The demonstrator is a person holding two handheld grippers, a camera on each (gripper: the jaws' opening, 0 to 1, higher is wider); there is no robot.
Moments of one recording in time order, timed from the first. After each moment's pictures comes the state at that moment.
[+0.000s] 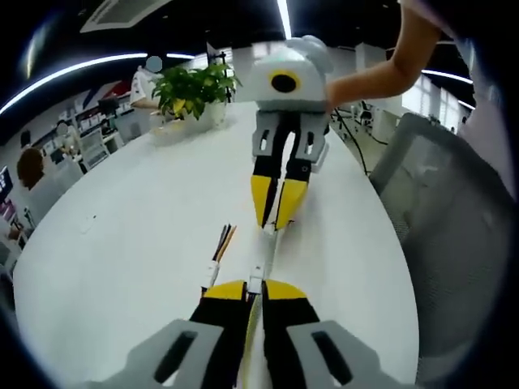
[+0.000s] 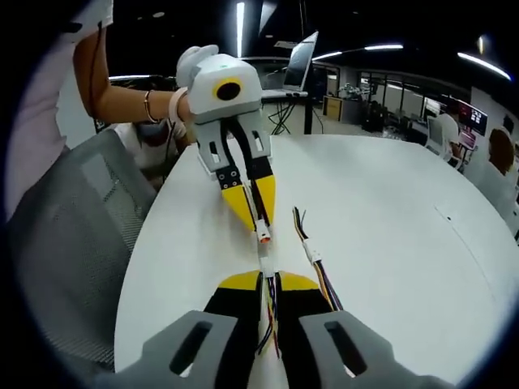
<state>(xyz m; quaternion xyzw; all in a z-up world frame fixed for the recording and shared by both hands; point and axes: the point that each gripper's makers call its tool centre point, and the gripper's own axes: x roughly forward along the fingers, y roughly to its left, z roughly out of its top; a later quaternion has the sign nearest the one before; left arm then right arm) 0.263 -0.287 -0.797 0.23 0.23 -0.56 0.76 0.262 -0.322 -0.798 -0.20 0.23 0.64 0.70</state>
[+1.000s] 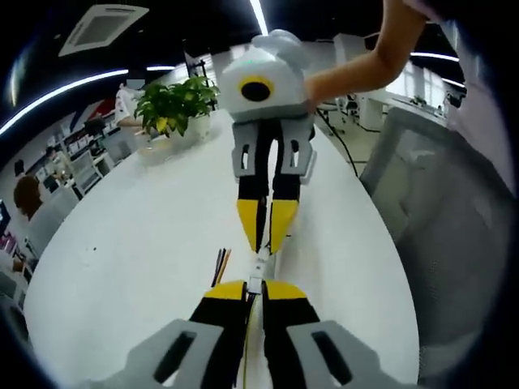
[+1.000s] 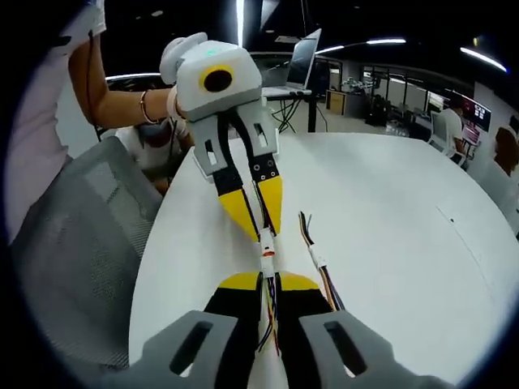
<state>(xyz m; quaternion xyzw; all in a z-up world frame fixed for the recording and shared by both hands) 0.263 -0.301 -0.785 0.27 0.19 -0.58 0.74 0.253 -0.314 -0.791 -0.20 0.25 0.65 0.69</state>
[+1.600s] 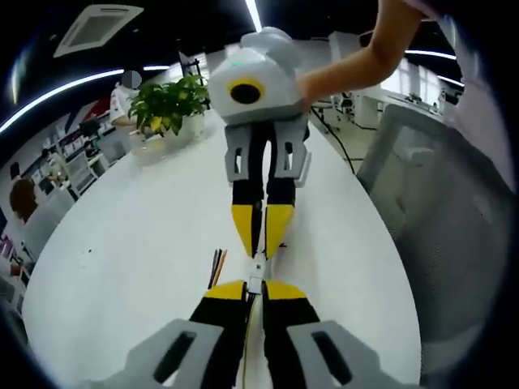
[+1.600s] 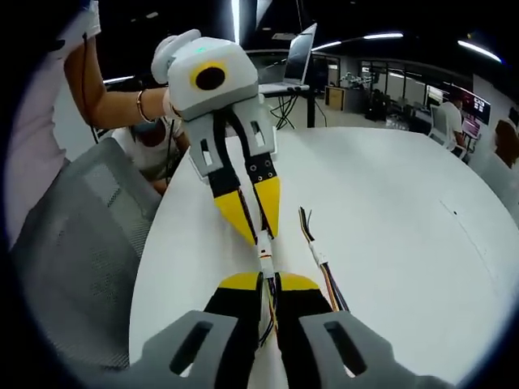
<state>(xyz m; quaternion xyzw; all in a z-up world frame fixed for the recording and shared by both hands) 0.263 -0.305 -0.787 0.27 0.20 -0.59 0.74 0.257 -0.314 -0.797 -0.20 0.27 0.65 0.69</state>
